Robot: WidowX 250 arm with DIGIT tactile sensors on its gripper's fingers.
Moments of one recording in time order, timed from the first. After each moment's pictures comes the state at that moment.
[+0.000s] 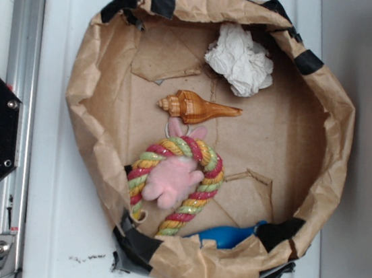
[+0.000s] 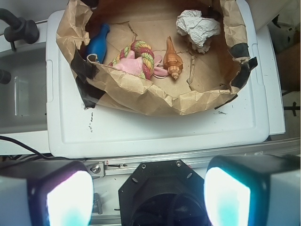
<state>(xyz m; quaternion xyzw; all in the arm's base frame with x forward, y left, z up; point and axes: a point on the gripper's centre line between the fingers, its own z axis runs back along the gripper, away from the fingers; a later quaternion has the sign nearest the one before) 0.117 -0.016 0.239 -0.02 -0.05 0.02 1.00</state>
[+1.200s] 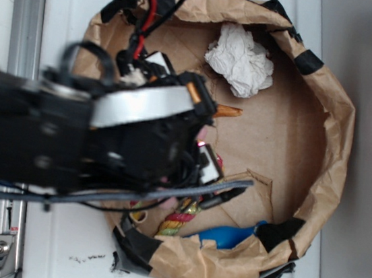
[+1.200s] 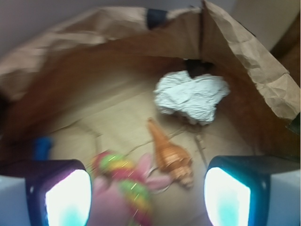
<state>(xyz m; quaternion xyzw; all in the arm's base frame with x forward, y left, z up) 0.249 0.003 0.117 0.06 -0.19 0.23 0.95</state>
